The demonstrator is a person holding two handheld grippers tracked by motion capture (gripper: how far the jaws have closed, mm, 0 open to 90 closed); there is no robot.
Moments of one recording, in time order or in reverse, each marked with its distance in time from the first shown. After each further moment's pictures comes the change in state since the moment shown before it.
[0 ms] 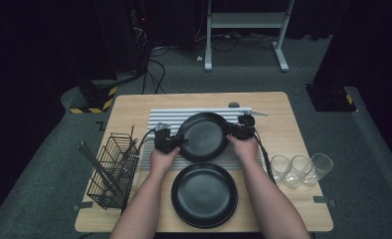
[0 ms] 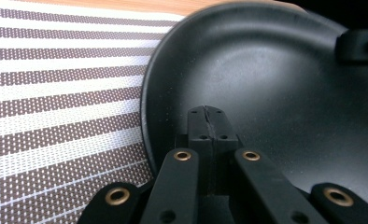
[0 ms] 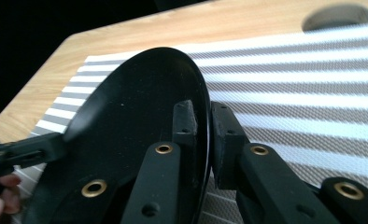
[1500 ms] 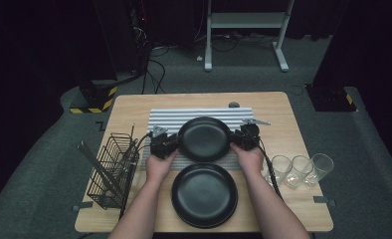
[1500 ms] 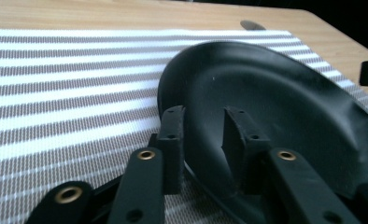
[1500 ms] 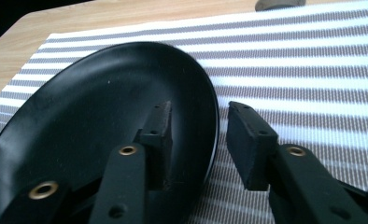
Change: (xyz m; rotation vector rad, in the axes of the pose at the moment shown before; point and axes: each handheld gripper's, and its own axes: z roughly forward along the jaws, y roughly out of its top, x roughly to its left) left arm -0.023 -0.008 -0.036 -0.050 0.112 0.074; right arm 0.012 -0.025 -0.031 0.006 -0.165 -0.051
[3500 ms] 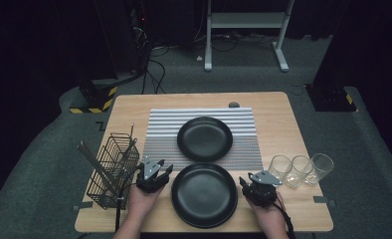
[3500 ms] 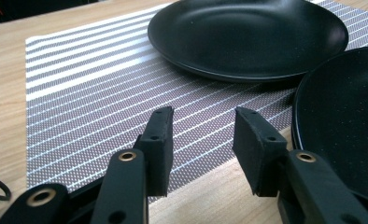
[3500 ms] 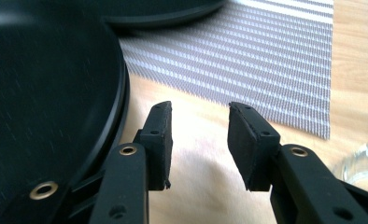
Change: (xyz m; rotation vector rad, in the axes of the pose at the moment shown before) left arm -0.021 -0.067 -0.088 -0.019 0.060 0.284; right arm 0.020 -0.133 -0.115 -0.007 -0.091 -0.331
